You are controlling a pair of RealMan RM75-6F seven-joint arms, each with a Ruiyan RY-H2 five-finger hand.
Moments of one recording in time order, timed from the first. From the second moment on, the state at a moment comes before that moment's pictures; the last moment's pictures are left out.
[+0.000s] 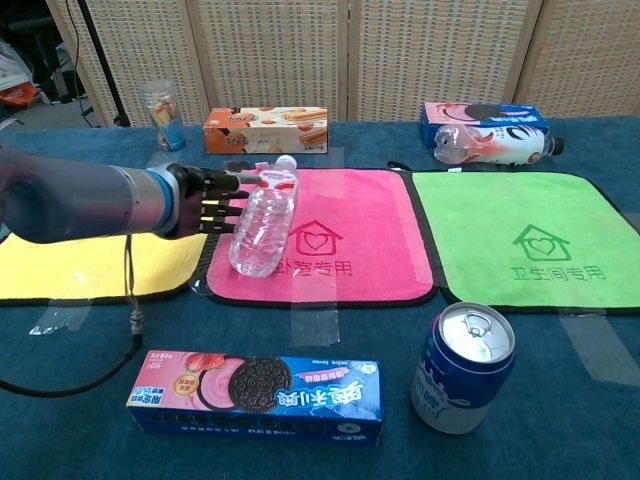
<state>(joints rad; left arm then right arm) -0.88 -1.74 -0.53 -1.43 0.18 0.81 -0.26 0.10 -1.15 0.11 -1.50 -1.51 1.53 0.12</state>
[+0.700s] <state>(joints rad) -0.87 -1.74 -0.54 -1.49 0.30 0.94 -0.19 0.10 -1.14 0.10 -1.50 -1.52 1.53 0.12</state>
